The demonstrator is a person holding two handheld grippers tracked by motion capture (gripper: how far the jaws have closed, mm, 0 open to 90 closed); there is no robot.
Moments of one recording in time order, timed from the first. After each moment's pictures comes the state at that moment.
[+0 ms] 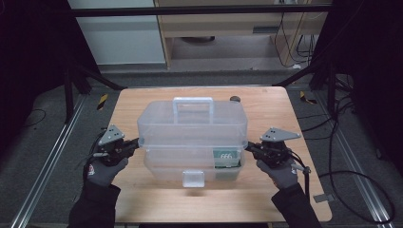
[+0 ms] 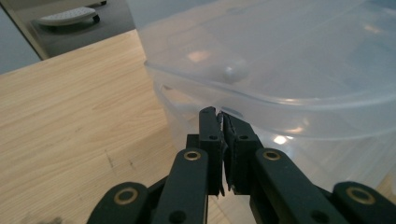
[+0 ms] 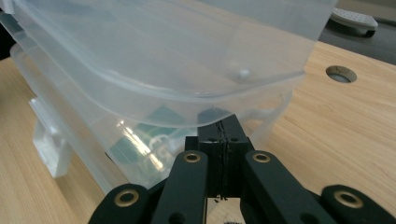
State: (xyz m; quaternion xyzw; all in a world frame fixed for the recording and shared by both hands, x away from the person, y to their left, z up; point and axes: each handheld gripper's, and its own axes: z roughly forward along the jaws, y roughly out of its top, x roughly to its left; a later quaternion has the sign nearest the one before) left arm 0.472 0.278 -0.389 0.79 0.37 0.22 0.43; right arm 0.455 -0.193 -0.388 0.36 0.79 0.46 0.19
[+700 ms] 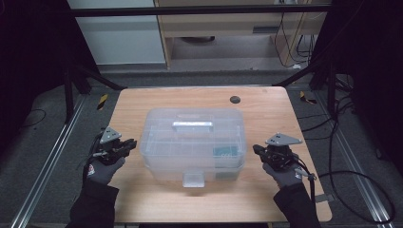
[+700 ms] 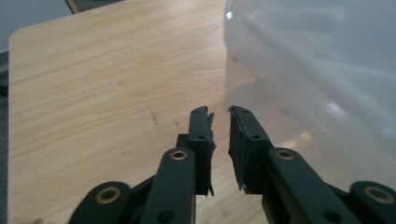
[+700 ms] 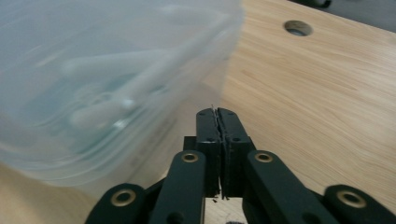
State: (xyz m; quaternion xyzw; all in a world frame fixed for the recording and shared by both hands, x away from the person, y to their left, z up) left arm 0.493 0.304 -0.425 0.78 0.44 0.24 0.38; right arm 0.461 -0.216 -0.421 0.42 0.78 0.40 0.23
